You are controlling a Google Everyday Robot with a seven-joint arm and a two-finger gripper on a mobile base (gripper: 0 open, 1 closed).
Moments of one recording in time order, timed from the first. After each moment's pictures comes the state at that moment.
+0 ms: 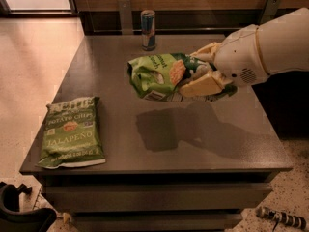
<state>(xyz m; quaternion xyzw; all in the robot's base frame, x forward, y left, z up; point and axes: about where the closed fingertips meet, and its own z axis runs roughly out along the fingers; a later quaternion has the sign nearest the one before) 0.489 -0.076 0.954 -0.58 0.68 0.17 0.42</state>
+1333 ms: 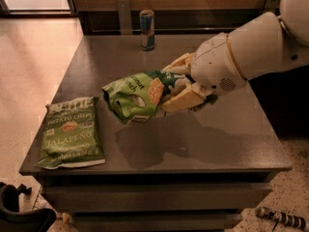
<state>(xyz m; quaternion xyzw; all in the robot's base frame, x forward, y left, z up) 0.460 -0.031 0.941 -0.66 0.63 0.19 0.38</state>
